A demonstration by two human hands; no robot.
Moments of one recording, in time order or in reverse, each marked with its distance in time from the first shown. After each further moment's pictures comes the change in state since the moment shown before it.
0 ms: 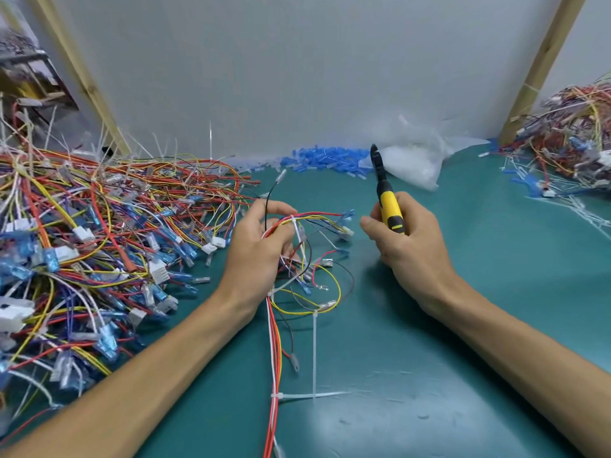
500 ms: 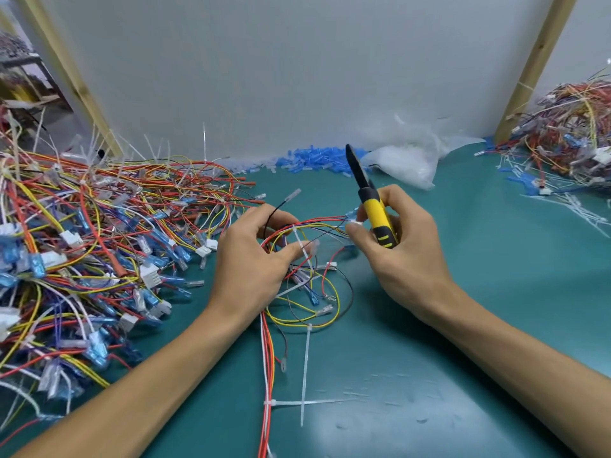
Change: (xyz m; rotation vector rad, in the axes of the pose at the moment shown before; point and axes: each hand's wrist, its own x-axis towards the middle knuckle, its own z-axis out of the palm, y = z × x) left_hand -0.004 -0.002 -0.004 0.442 0.045 0.228; right_hand -0.008 -0.003 0.003 -0.137 -0.008 -0.235
